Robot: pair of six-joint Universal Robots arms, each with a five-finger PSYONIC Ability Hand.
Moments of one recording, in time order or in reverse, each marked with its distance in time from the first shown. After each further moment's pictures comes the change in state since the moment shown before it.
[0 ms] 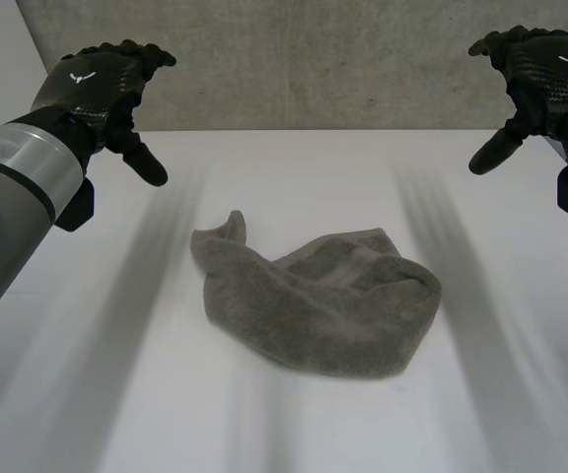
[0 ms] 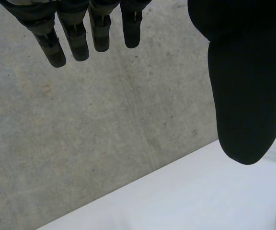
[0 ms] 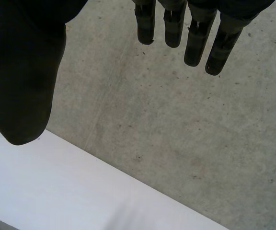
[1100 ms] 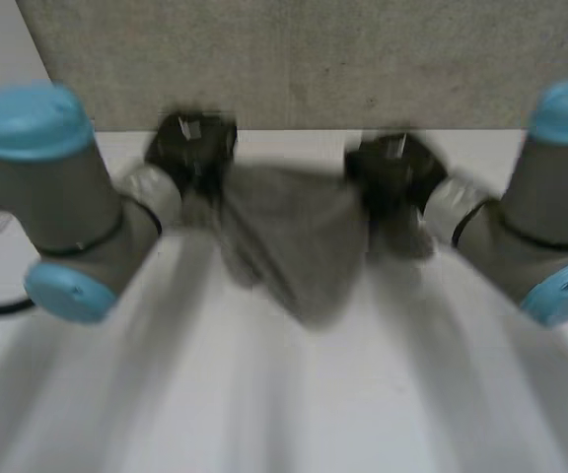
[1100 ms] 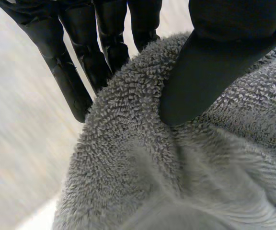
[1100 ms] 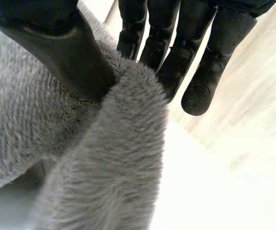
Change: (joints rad) left arm -0.110 -0.341 0.182 0.140 0.023 0.219; right arm 0.180 0.376 -0.177 -0.092 -0.170 -0.229; left_hand 0.935 1.013 1.009 1.013 0.937; right_hand 1.099 1.070 1.076 1.068 1.071
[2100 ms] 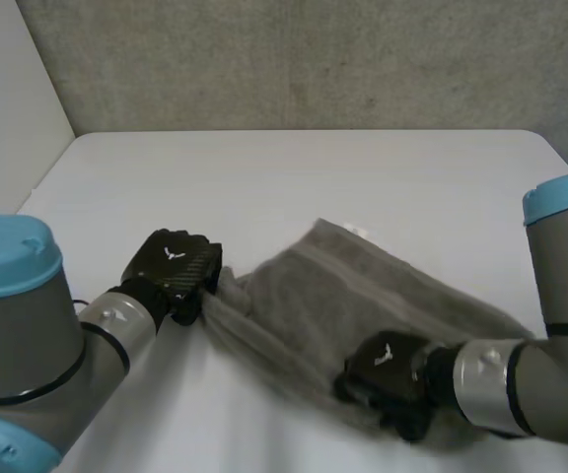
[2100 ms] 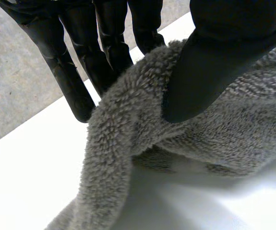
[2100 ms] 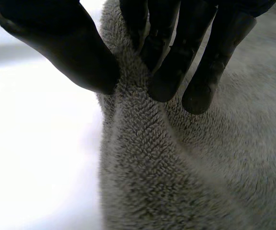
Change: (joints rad) left arm 0.003 0.240 -0.586 0.012 -0.004 0.047; right arm 0.000 -0.136 0.397 0.702 -0.178 -0.511; left_hand 0.000 0.008 0.011 0.008 0.000; right_hand 0.024 0.000 0.026 0.014 0.038
